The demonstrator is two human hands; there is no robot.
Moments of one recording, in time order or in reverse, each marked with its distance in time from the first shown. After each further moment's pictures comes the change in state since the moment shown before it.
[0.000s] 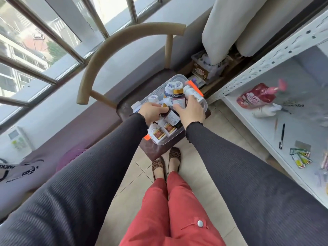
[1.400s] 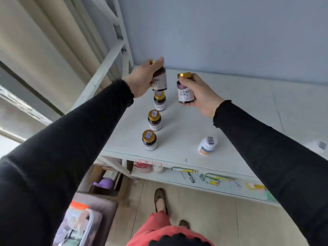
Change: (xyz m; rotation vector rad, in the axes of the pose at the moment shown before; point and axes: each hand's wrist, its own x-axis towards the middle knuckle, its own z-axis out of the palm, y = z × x) left_hand -0.227 0.494 0.517 0.203 -0.570 0.813; right_hand 0.036 0.348 -0.616 1.241 0.209 -0.062
